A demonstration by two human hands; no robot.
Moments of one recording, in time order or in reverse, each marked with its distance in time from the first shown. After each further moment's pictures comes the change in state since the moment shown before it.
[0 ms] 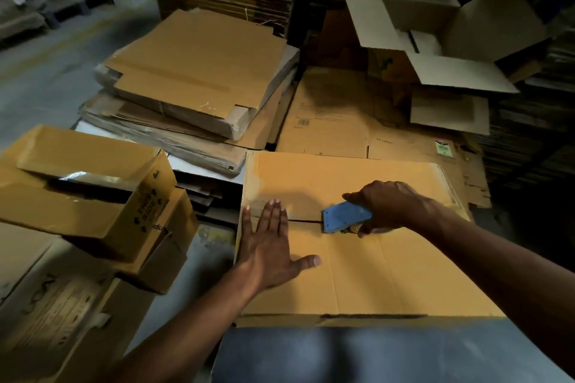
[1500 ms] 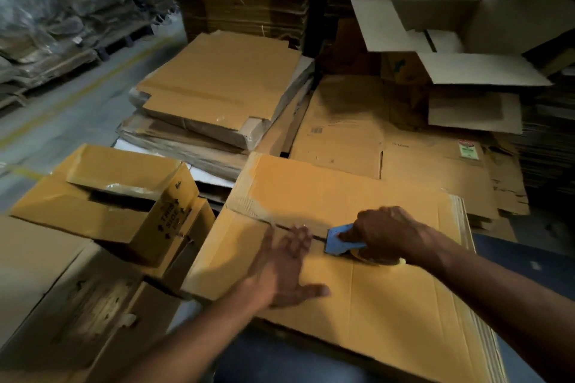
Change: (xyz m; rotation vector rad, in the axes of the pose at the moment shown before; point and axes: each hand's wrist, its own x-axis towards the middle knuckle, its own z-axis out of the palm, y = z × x) left_hand -0.010 0.037 0.000 0.017 -0.111 0.164; right_hand -0.032 -0.009 0.020 -0.016 -0.045 -0.157
